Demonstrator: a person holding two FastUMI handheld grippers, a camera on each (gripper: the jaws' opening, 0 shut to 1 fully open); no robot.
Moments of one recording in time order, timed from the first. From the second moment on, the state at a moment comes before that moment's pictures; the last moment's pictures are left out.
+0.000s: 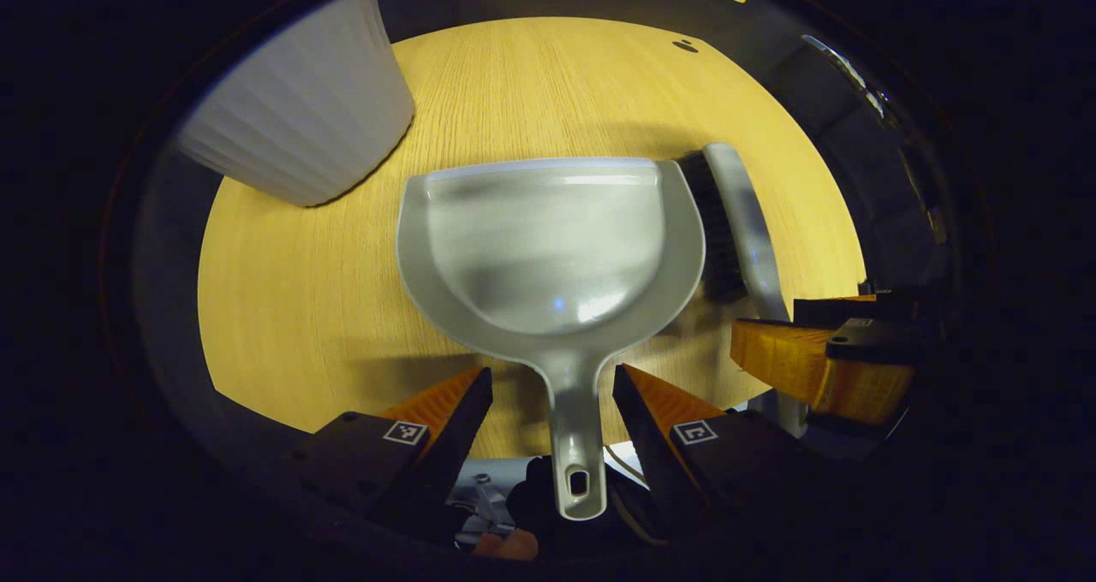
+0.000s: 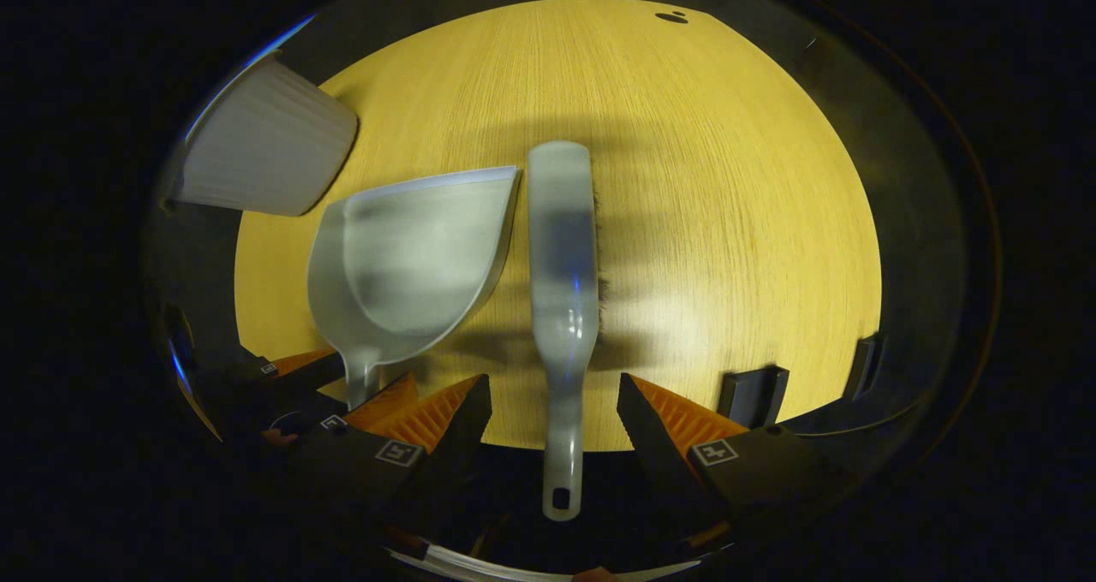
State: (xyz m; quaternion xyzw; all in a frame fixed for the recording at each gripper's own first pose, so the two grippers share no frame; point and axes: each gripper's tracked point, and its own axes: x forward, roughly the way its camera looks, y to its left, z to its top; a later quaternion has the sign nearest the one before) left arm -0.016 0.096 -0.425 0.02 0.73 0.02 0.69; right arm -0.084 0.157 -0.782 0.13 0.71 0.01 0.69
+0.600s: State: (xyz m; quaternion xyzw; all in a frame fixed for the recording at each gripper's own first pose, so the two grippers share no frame) left arm -0.015 0.063 -0.322 0.00 0.54 -0.08 0.83; right arm -0.090 0.146 -0.663 0.12 0.55 0.00 0.83
